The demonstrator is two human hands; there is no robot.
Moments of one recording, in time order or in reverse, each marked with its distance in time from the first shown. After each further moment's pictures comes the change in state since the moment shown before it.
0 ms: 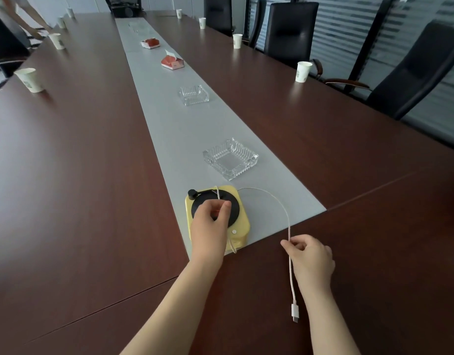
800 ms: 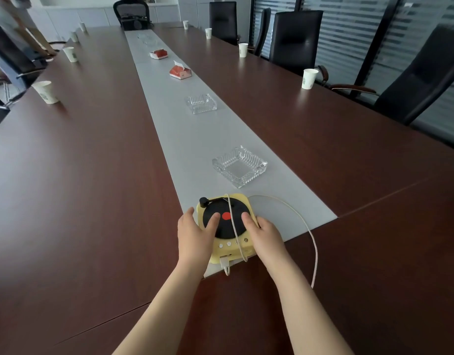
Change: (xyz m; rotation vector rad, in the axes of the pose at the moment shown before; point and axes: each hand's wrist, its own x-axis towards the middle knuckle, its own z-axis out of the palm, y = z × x) left_hand 0.023 -0.016 -0.036 0.179 0.027 -0.103; right_hand -0.016 -0.098 0.030 0.252 -0.493 -0.043
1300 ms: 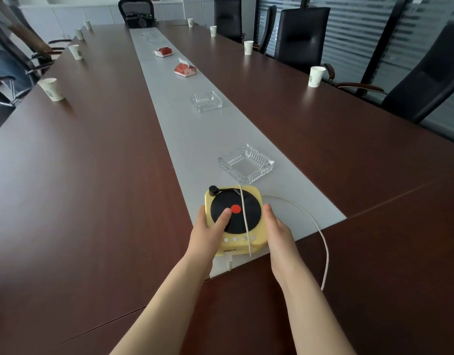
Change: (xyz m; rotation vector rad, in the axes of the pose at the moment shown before) left_hand 0.011 -0.006 0.001 -0.267 -0.221 -0.065; right_hand 0.000 0.002 -0.002 0.448 -0.039 0.080
